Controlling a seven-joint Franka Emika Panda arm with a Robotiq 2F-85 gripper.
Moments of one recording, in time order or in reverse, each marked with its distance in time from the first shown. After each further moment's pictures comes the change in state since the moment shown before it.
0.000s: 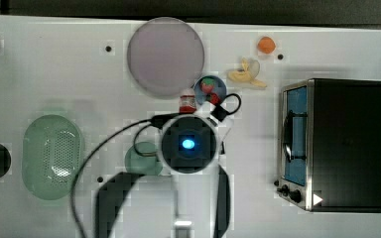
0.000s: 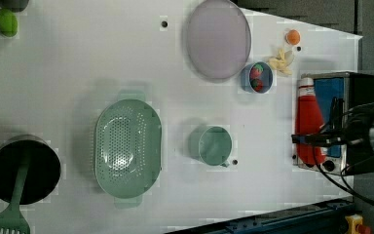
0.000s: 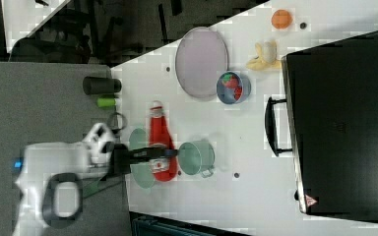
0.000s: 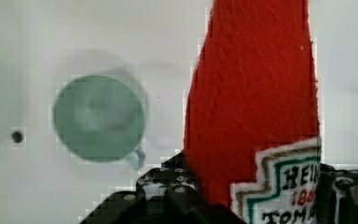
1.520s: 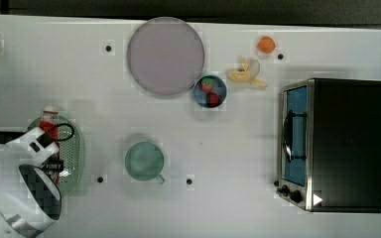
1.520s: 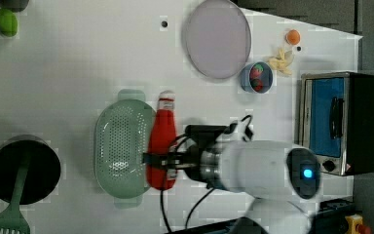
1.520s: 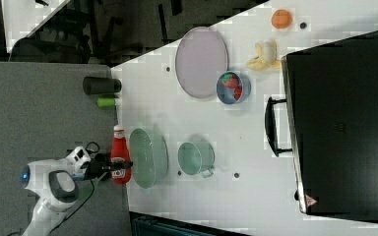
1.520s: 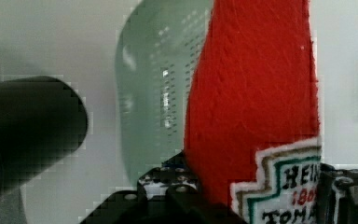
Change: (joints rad) arm 0.096 0.460 0.601 0.113 0.008 0.426 0.845
